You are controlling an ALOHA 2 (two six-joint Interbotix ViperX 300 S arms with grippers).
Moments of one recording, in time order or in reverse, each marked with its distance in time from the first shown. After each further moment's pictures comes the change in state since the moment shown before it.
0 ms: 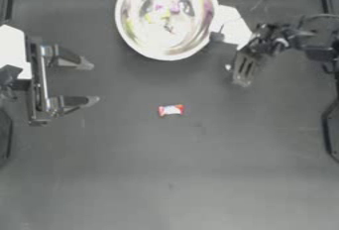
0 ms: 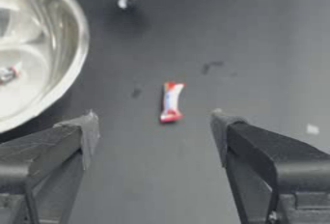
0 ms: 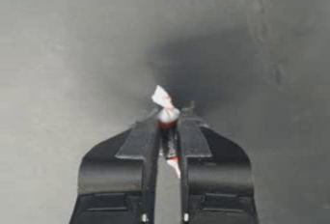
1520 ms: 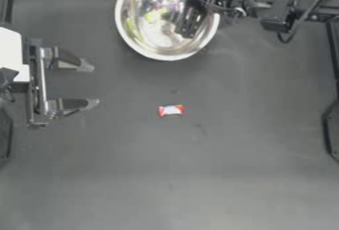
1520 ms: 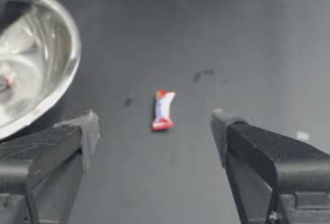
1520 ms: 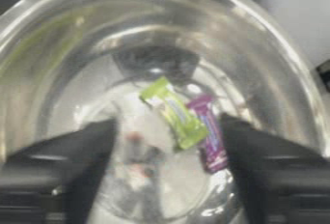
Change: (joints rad) left arm -0.023 -0.006 0.005 0.000 -0.023 -0.008; right arm -0.067 0.259 -0.373 -0.195 -0.430 -0.002
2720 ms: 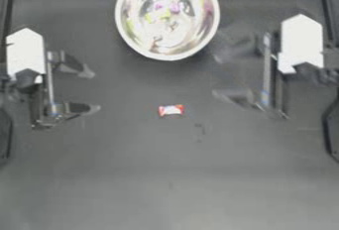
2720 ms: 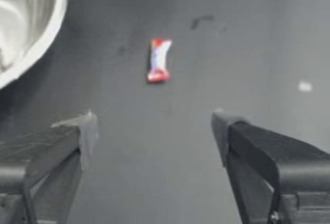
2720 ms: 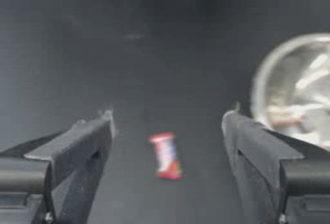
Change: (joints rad) left arm 0.021 0.103 -0.091 0.000 0.198 -0.002; right arm 0.428 -0.816 0.534 0.202 0.028 0.002
